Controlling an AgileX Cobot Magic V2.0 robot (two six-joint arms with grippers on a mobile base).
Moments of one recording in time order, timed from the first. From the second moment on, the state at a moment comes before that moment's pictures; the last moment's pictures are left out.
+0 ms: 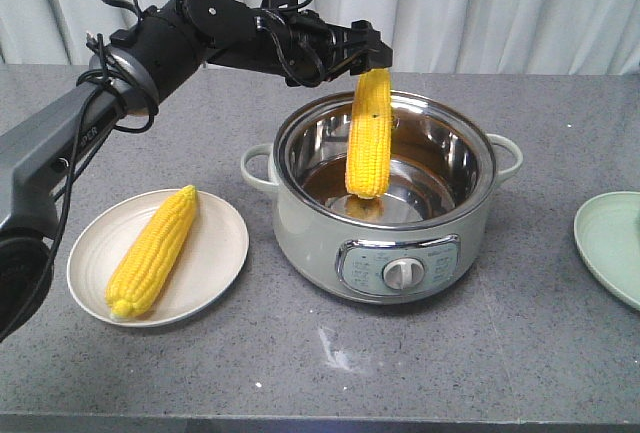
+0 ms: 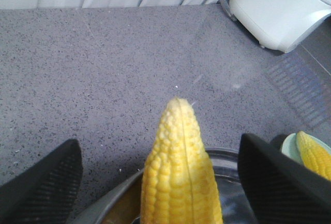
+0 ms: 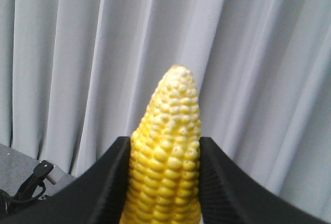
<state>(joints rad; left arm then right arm) -0.42 2.30 -2.30 -0.70 0.72 0.21 0.10 1.22 -1.71 0.39 0.57 -0.49</state>
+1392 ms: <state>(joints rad) -0.43 2.14 -2.30 -0.84 0.75 0.23 0.10 1.22 -1.71 0.39 0.63 -0.45</state>
